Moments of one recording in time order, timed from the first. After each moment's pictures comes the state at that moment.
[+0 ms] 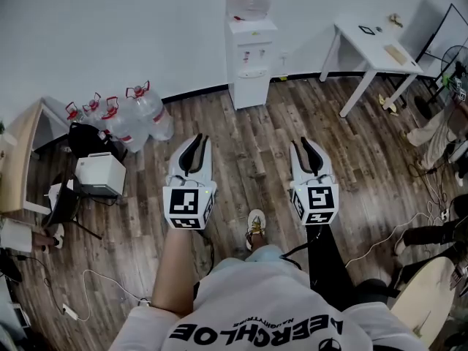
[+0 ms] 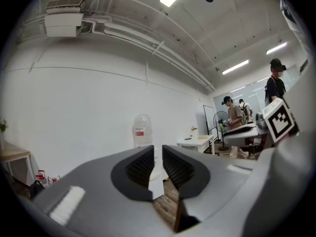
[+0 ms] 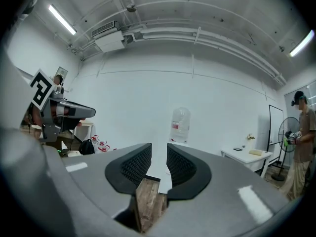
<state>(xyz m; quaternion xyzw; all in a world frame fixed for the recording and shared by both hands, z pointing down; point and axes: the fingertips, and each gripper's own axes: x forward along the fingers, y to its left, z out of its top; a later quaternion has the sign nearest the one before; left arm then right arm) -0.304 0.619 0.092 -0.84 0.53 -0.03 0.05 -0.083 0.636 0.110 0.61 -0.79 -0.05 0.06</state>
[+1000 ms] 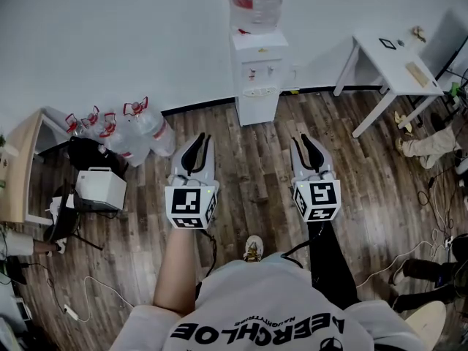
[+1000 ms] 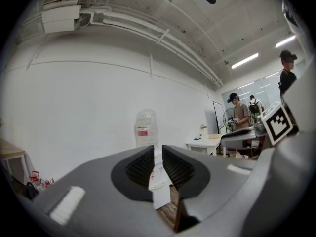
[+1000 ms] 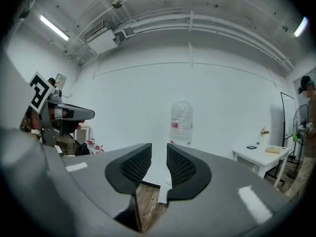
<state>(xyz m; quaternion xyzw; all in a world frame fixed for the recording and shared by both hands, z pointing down) -0.248 0.409 0.089 -0.83 0.56 -0.04 0.04 -0.031 0.407 0.113 0.58 -0.82 -0.02 0.05</state>
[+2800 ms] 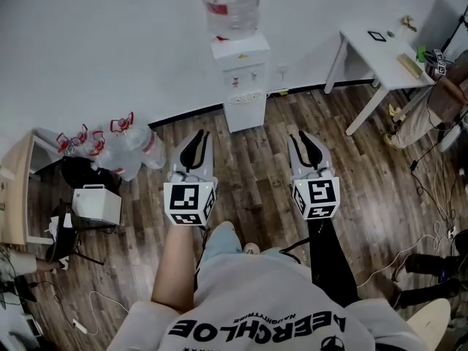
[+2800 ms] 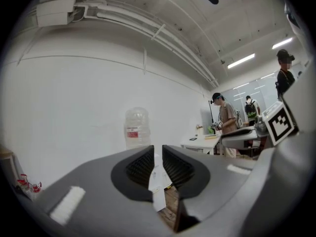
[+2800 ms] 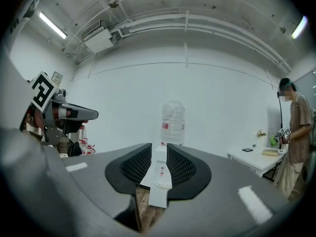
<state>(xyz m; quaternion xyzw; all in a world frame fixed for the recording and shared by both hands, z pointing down) -0.179 0.333 0.089 -0.85 0.53 -0.04 0.04 0.031 0.349 0.112 0.59 -0.81 -0.04 0.04</state>
